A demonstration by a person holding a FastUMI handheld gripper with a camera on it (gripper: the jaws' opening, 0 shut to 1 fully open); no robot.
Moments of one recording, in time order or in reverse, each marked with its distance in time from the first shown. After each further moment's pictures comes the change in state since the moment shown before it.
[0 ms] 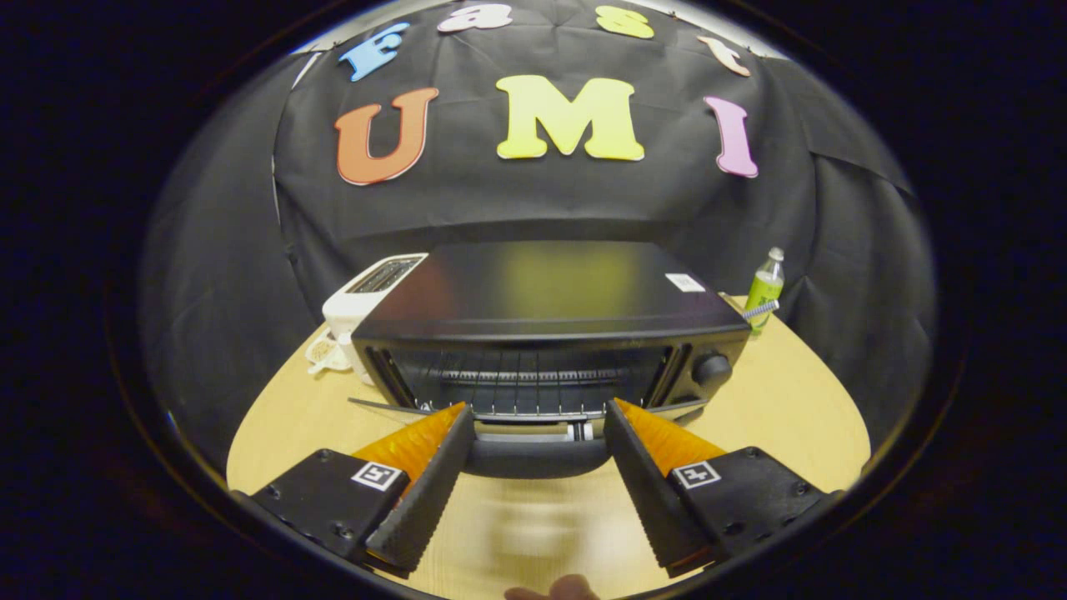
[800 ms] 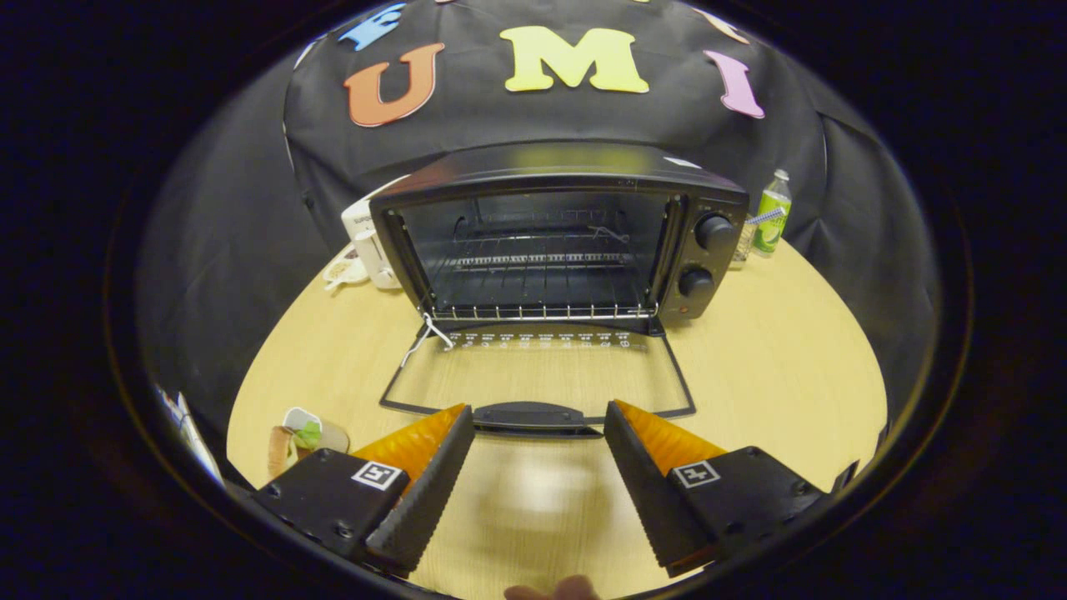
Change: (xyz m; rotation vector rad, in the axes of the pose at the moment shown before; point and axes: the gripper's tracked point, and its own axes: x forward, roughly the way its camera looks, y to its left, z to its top) arm -0.038 -0.003 -0.092 0.003 0.218 0.089
